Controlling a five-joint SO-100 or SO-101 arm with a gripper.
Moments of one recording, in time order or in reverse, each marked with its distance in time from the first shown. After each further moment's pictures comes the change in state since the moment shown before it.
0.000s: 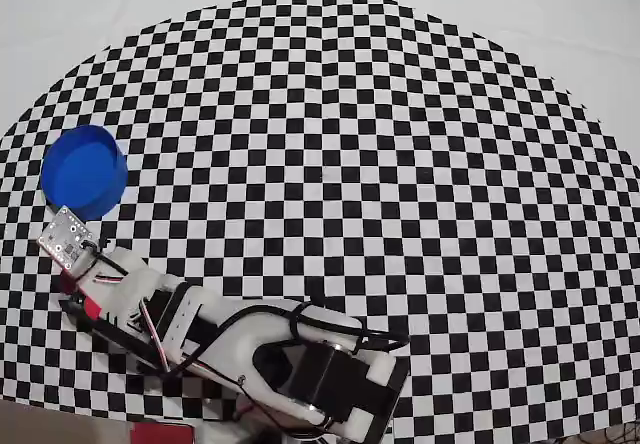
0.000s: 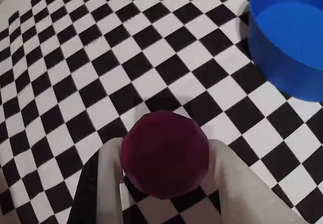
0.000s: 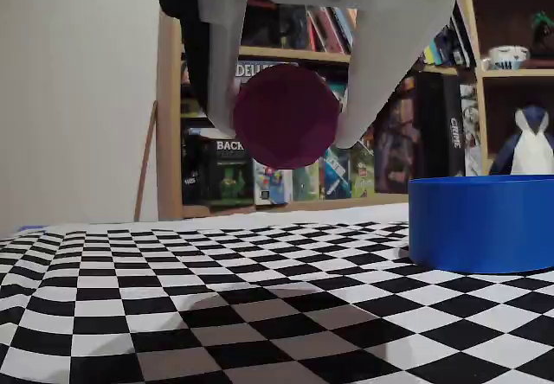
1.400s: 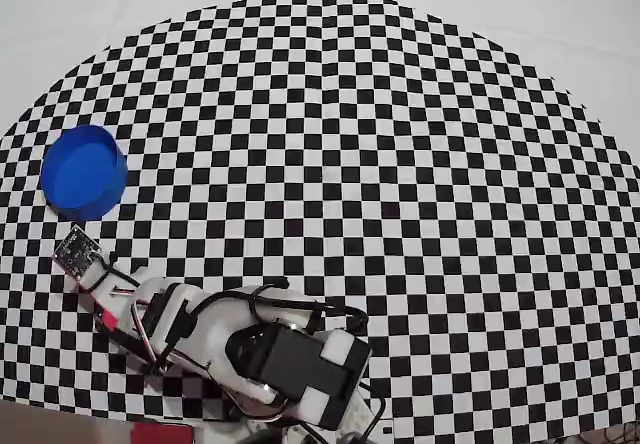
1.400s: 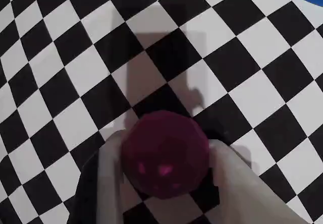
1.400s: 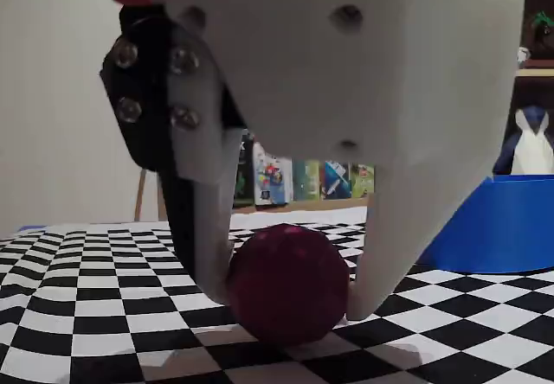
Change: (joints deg) arm 0.0 -12.5 0.1 4.2 0.0
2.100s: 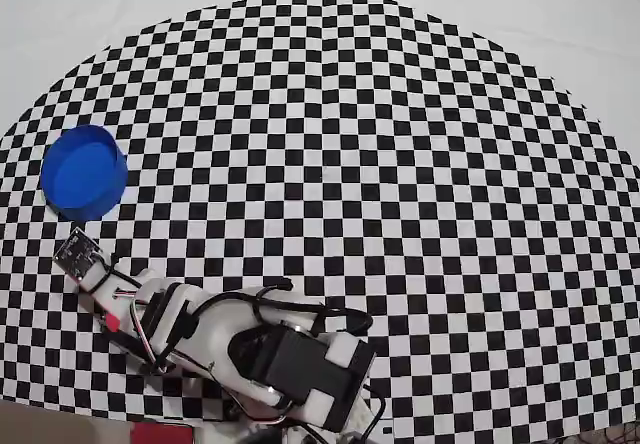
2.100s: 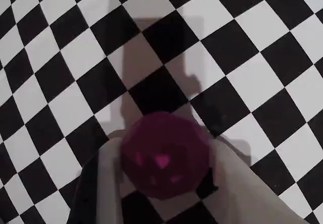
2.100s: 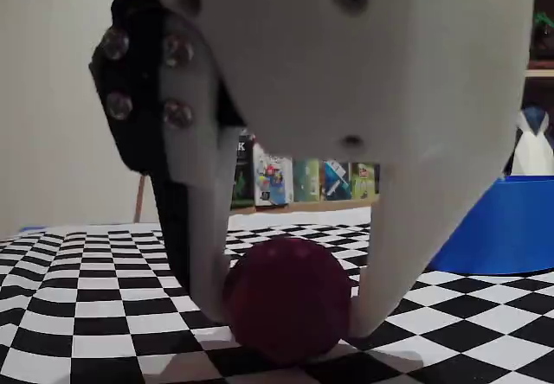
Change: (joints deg) arm 0.0 0.9 0.0 3.5 -0.3
